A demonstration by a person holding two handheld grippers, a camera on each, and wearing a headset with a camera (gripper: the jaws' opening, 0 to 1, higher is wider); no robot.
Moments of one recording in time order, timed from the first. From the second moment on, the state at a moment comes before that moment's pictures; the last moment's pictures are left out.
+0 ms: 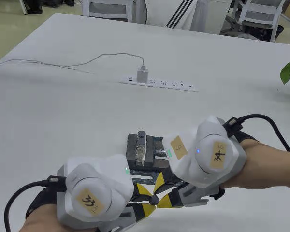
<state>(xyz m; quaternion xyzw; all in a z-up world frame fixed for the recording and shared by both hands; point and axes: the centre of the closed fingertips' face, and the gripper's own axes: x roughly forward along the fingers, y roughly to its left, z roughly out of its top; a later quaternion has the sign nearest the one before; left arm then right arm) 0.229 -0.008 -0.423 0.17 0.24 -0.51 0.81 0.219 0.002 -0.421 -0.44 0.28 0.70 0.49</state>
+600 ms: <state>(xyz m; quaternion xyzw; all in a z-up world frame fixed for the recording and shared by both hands) 0.232 -0.005 -0.417 0.14 0.23 -0.49 0.83 0.225 0.000 -0.411 -0.36 0.31 0.69 0.55</state>
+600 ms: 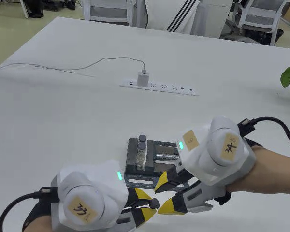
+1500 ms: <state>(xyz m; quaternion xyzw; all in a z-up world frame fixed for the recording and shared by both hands) 0.232 -0.009 -0.413 0.15 0.22 -0.50 0.83 0.220 0.002 -0.411 -0.34 0.31 0.69 0.56</state>
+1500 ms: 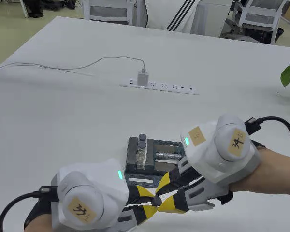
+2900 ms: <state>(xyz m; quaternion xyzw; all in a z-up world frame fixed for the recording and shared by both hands) 0.235 -0.013 -0.408 0.16 0.19 -0.50 0.83 0.223 -0.004 -0.406 -0.36 0.31 0.70 0.54</state>
